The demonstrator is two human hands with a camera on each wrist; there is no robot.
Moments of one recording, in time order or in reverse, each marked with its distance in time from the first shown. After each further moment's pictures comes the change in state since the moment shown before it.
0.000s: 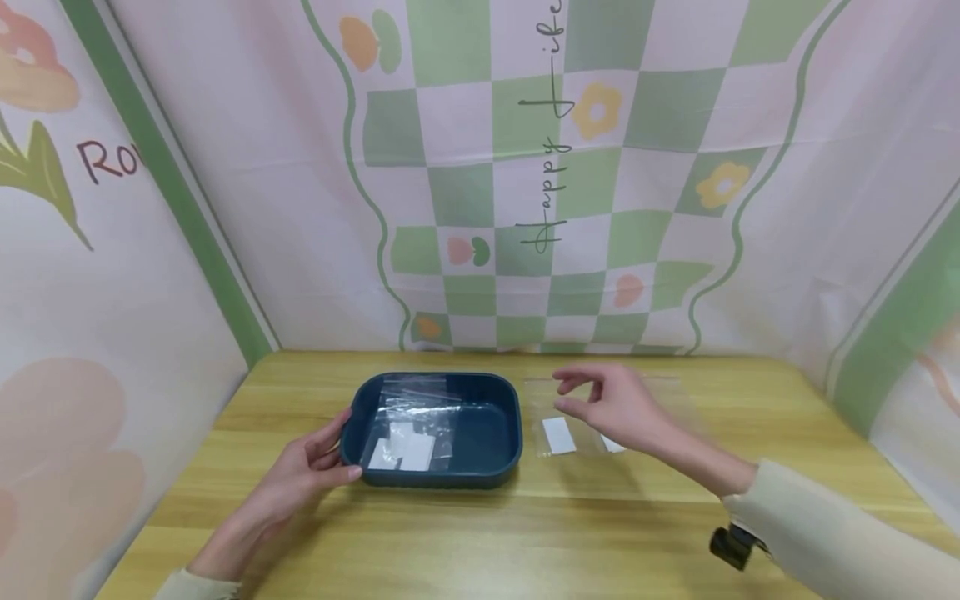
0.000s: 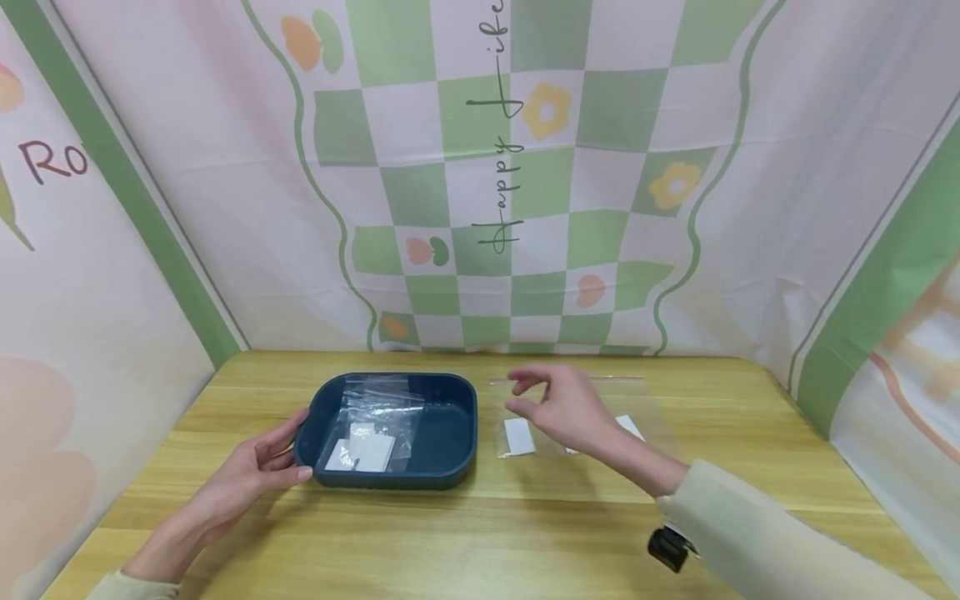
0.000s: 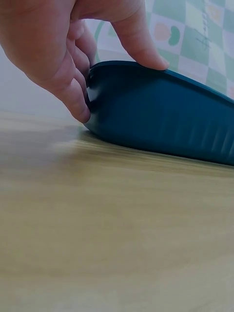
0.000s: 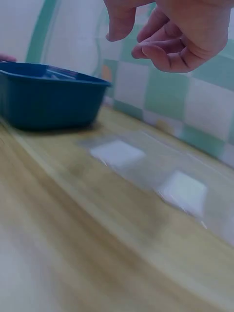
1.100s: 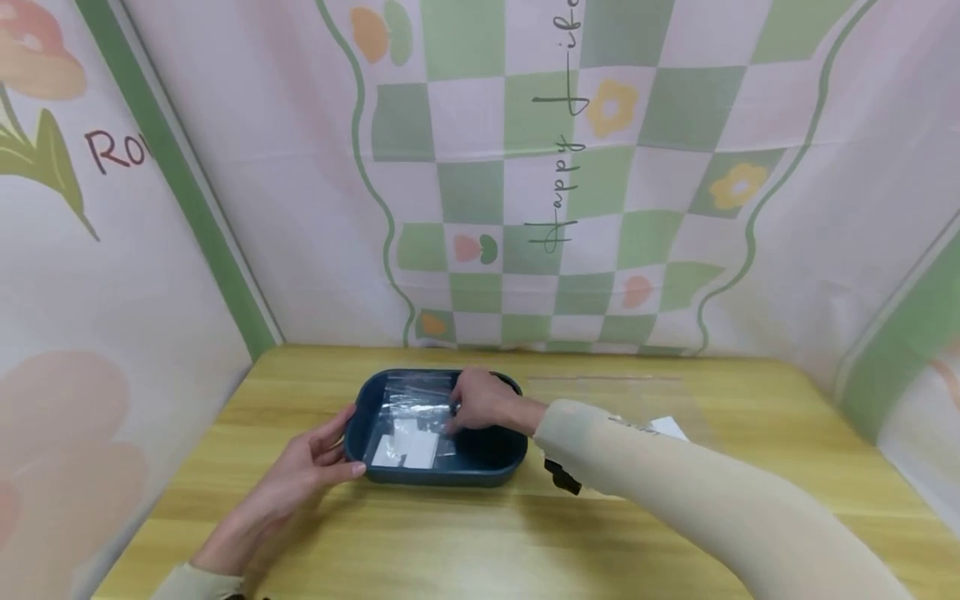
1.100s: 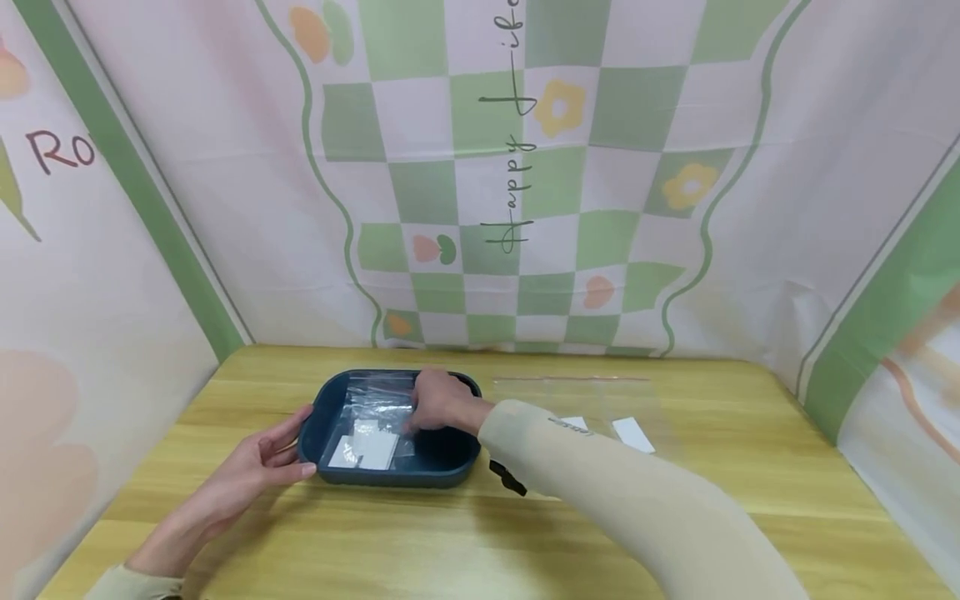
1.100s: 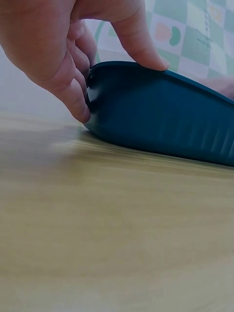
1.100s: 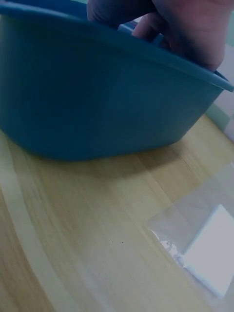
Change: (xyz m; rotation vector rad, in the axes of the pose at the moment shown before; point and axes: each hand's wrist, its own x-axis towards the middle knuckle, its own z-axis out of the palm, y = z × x) left_hand 0.001 0.000 -0.003 0.000 0.016 -0.038; right_hand 0.104 -0.046 0.131 -0.348 -0.462 -0.070
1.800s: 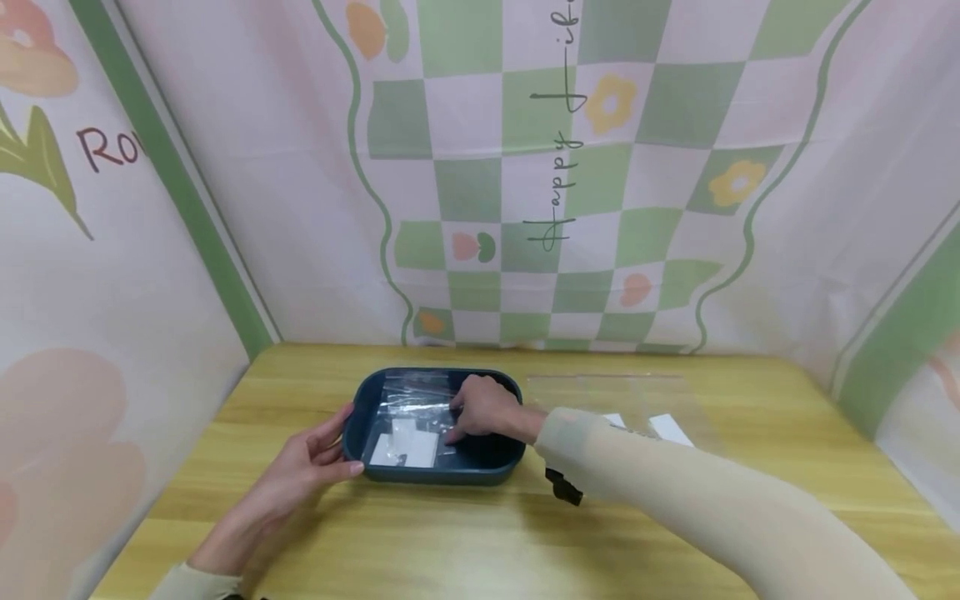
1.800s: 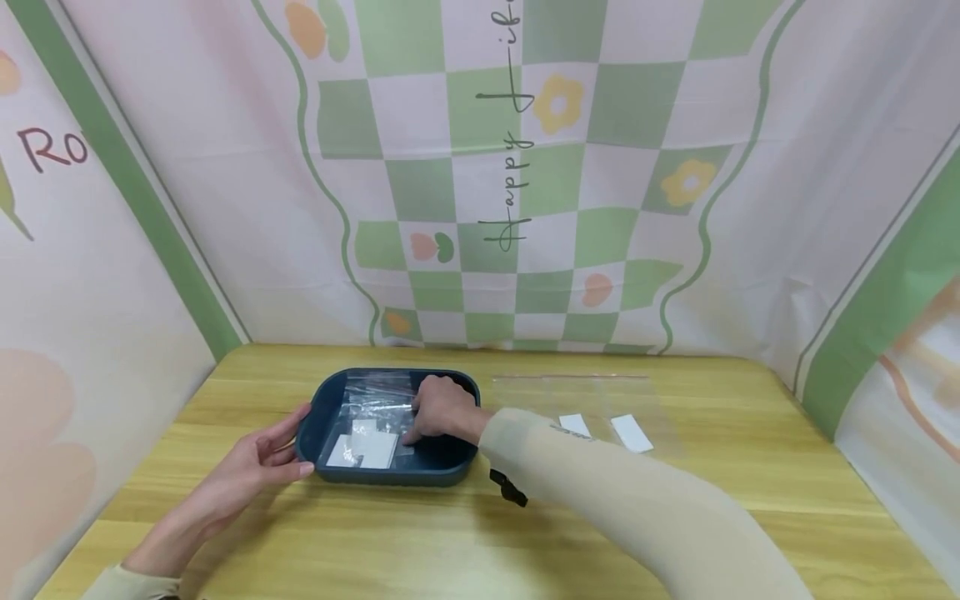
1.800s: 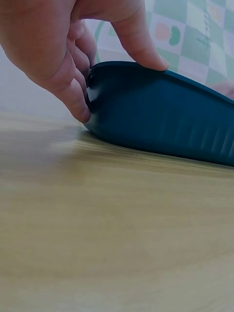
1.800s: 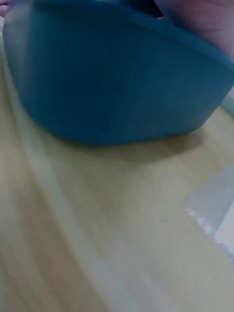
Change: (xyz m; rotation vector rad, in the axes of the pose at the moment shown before) left_hand 0.001 0.004 0.002 0.021 0.006 -0.019; right_hand -0.008 0.000 0.011 0.050 0.028 0.187
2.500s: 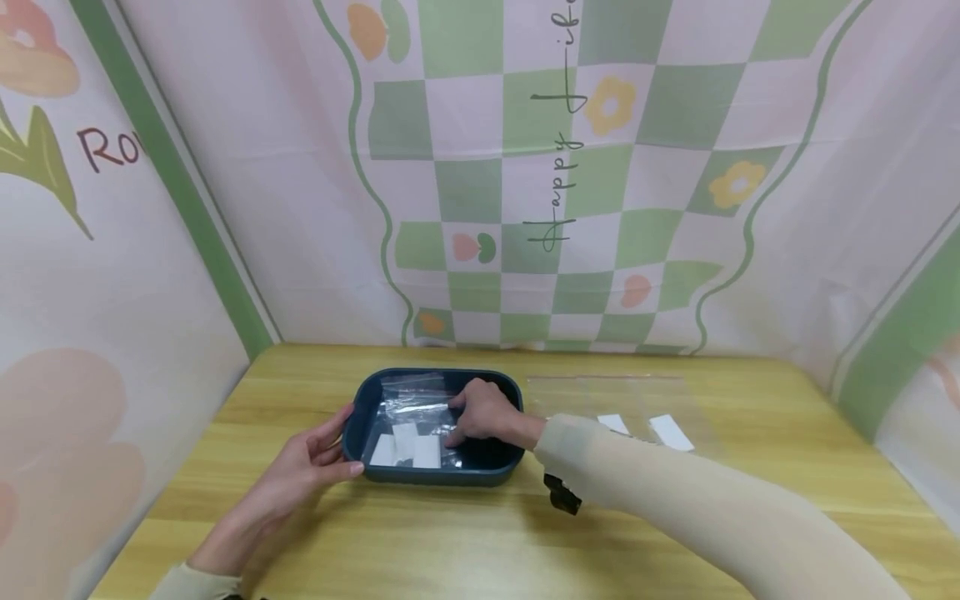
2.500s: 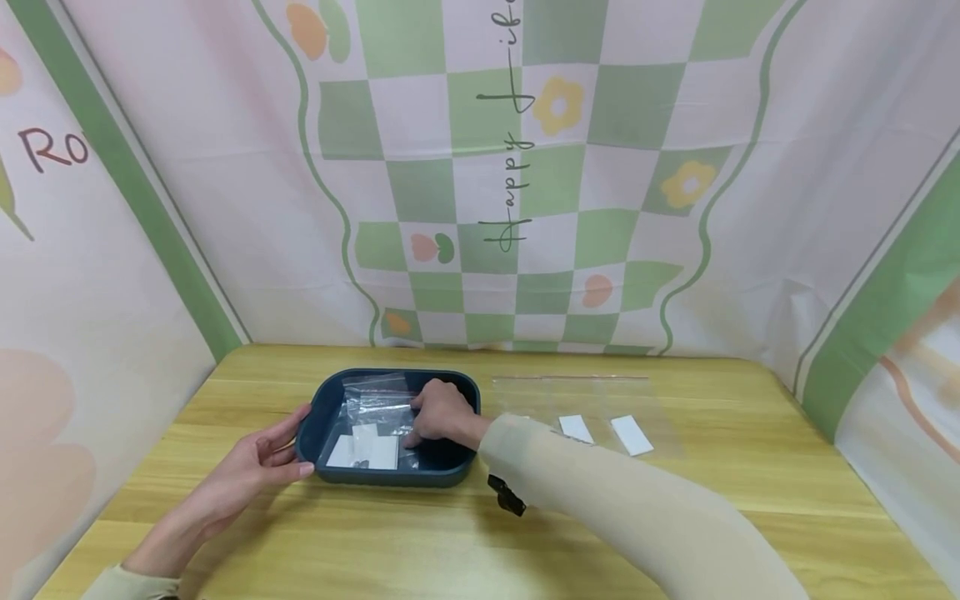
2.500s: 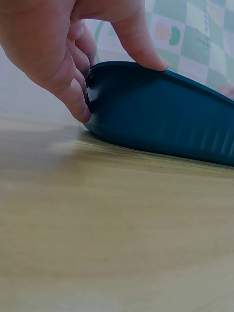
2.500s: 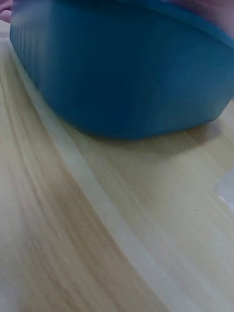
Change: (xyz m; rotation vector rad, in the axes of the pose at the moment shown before) left_hand 0.000 -0.002 0.000 -0.015 -0.012 0.030; right_hand 0.001 0.004 0.010 0.238 0.036 0.041
